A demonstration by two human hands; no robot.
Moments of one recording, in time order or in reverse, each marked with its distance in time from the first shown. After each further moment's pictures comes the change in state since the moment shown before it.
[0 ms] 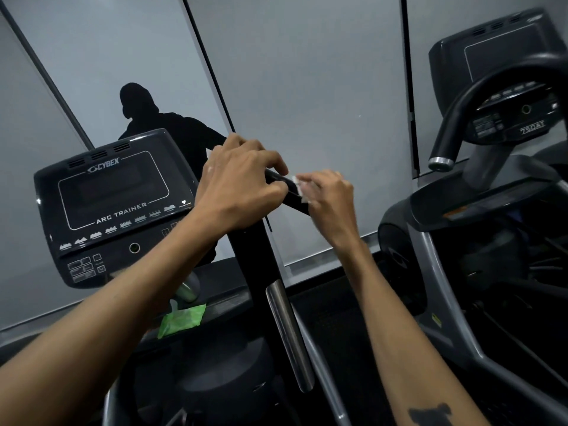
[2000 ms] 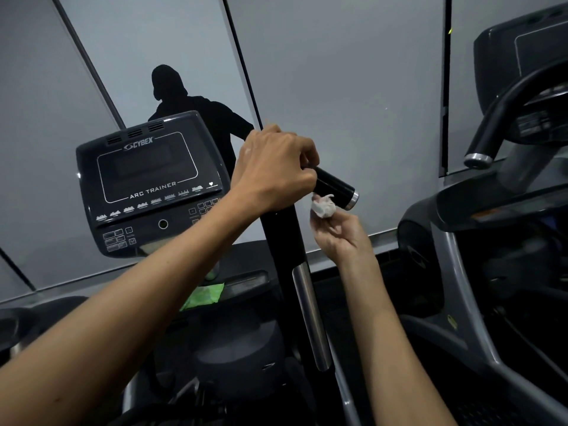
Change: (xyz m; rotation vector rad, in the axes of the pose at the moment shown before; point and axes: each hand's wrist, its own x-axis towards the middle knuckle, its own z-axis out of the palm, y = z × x) left_hand -0.003 0.003 -0.001 -0.022 0.052 -0.023; right_hand -0.033 0.008 0.036 1.923 0.047 1.168
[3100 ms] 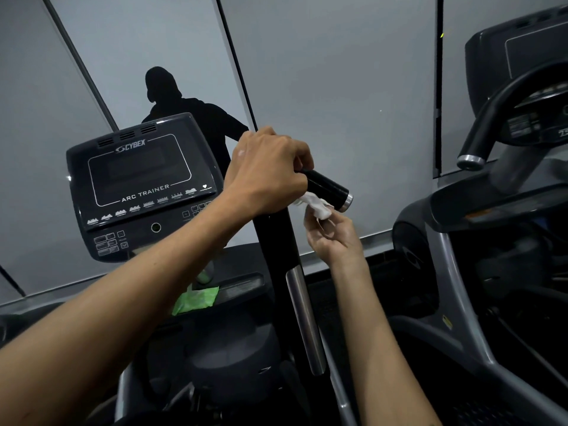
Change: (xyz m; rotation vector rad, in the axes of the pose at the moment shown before) left_hand 0.001 0.000 -0.001 0.043 -0.025 0.014; right_hand -0.021 0.002 0.000 0.009 0.058 0.002
